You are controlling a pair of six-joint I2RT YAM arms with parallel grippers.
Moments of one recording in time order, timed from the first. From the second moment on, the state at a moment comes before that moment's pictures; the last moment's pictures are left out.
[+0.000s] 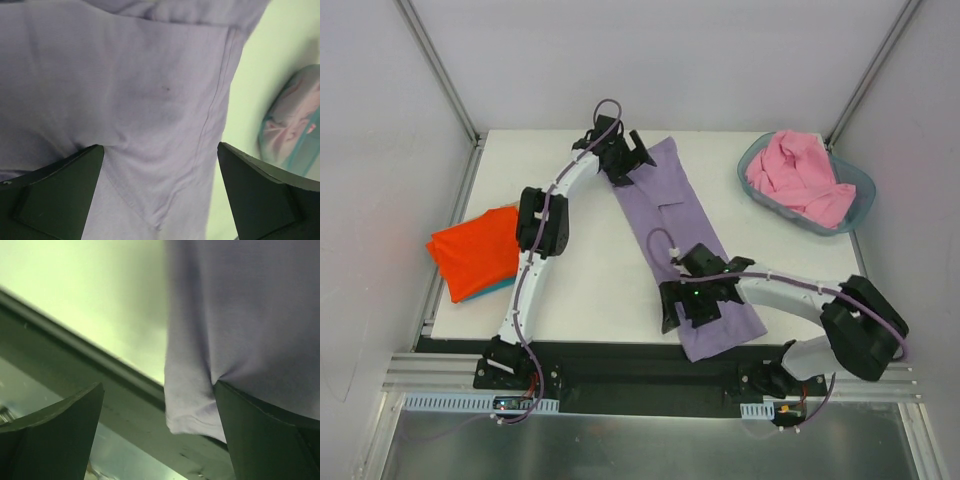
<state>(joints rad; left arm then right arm) -0.33 2.56 2.27 -0.55 0.32 -0.85 0.76 1.37 0.68 -0.54 -0.31 0.57</state>
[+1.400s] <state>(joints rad) -0.43 2.10 1.97 -0.30 0.32 -0.79 0.53 1.04 0.78 -0.72 -0.18 0.54</state>
